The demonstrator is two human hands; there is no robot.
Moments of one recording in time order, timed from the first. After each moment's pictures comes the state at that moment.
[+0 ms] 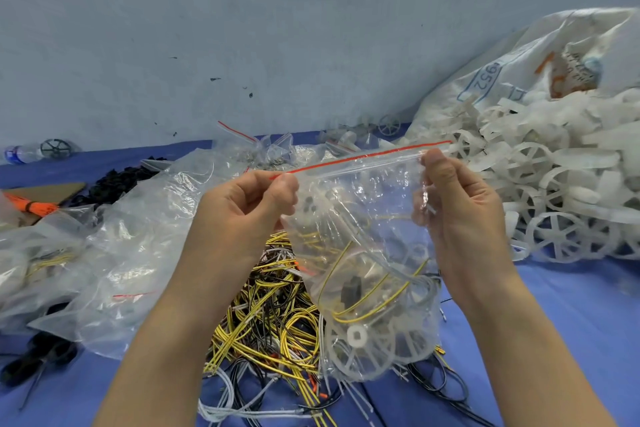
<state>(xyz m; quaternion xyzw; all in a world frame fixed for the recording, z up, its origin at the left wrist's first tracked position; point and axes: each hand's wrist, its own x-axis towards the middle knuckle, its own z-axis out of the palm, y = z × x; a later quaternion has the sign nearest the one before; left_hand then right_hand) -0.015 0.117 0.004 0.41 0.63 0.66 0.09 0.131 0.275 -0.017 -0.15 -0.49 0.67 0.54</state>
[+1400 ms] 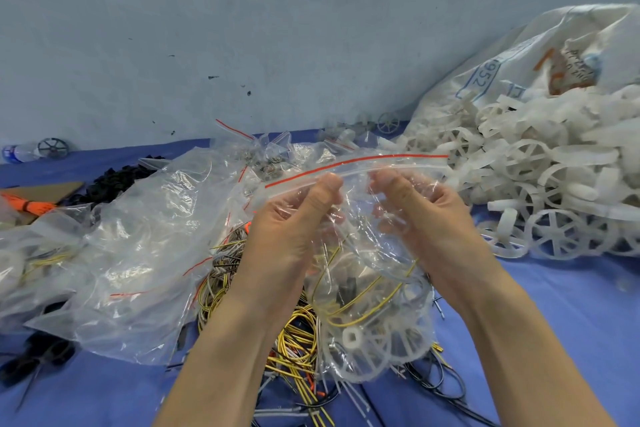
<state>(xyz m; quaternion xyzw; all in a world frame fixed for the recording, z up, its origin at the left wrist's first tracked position) 0.013 0.149 -0.016 0.36 0.51 0.72 0.29 0.128 0.271 -0.023 -0.13 -0.60 0.68 0.39</state>
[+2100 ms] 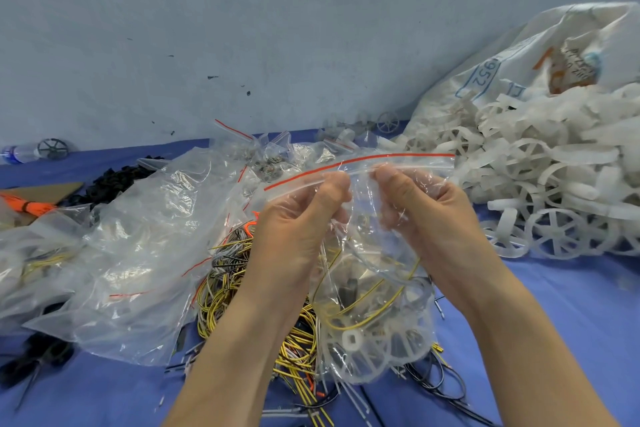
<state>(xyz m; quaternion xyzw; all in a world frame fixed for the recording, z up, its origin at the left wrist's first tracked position) 0.020 0.156 -0.016 0.35 0.52 0.73 0.26 0.132 0.268 -0.019 -0.14 -0.61 0.67 0.40</state>
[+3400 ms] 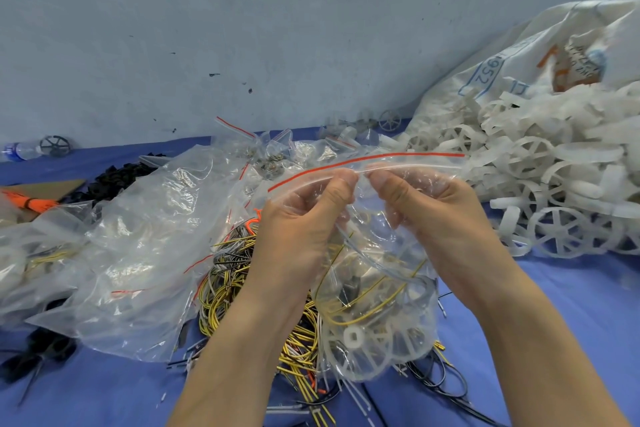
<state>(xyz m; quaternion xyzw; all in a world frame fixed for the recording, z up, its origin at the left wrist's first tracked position) 0.030 0.154 -0.005 0.34 0.57 0.72 0.22 0.139 0.259 -0.006 -0.13 -0.66 0.61 0.41</state>
